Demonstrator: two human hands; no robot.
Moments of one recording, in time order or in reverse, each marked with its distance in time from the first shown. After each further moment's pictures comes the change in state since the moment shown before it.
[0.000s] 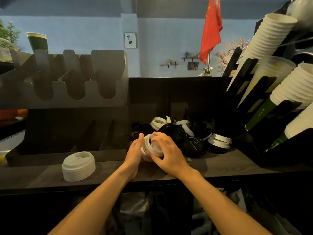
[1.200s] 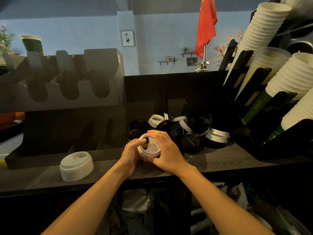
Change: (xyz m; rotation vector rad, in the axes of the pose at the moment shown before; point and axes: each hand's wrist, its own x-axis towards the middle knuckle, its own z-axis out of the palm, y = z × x) left_hand 0.001 0.000 -0.002 -0.143 -0.056 -0.064; right_hand 0.000 0.000 -0.005 0.022 0.005 -0.081
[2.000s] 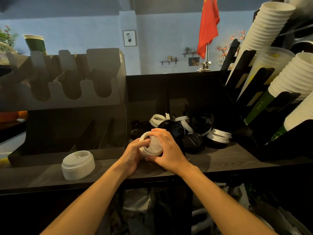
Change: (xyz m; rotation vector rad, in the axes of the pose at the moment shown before) left_hand -0.004 0.004 0.000 0.043 -0.112 -0.030; right_hand -0.002 0.002 0.001 0.084 0.015 0.033
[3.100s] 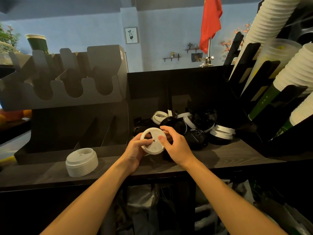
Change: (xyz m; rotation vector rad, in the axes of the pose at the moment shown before) left_hand -0.004 0.004 0.005 -0.023 0.035 0.061; right_hand -0.001 0.012 -0.005 0.254 0.082 0.327
